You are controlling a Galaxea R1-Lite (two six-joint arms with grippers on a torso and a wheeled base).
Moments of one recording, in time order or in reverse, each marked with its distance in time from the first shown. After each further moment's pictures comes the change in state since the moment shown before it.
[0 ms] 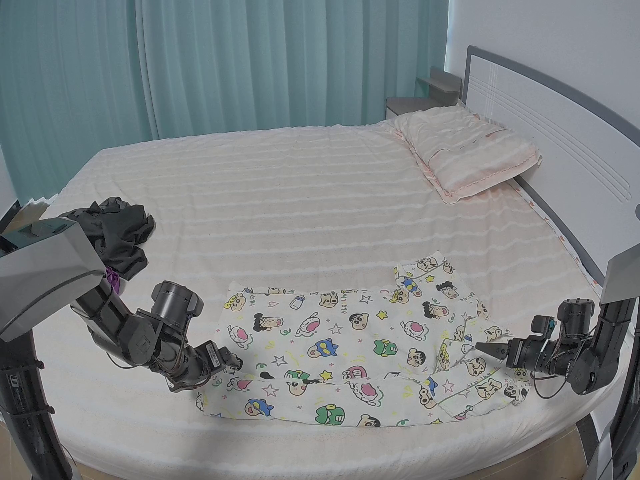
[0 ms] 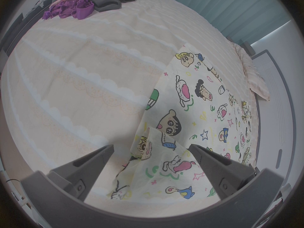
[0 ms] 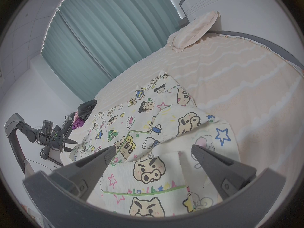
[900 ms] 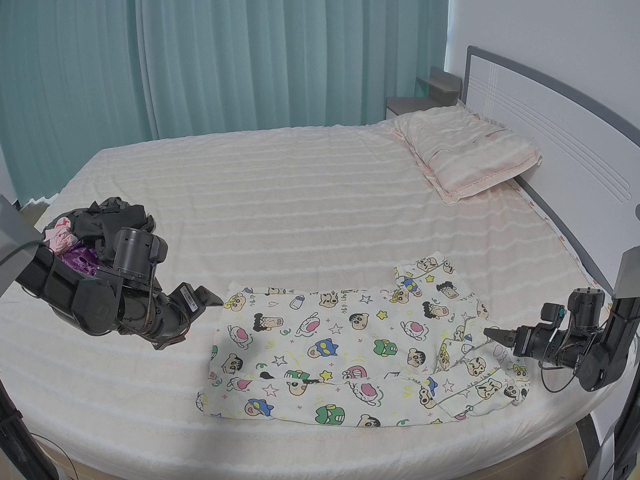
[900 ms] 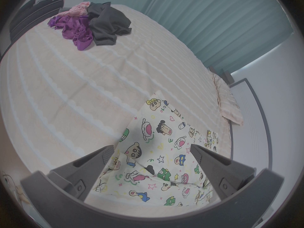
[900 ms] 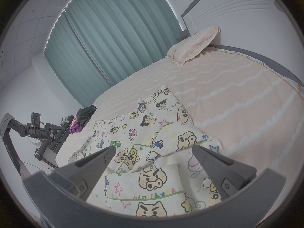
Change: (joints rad) left arm 0.053 -0.226 -0.053 0.002 -0.025 -0.087; right arm 0.002 -0.104 0.019 0.002 -0.048 0.003
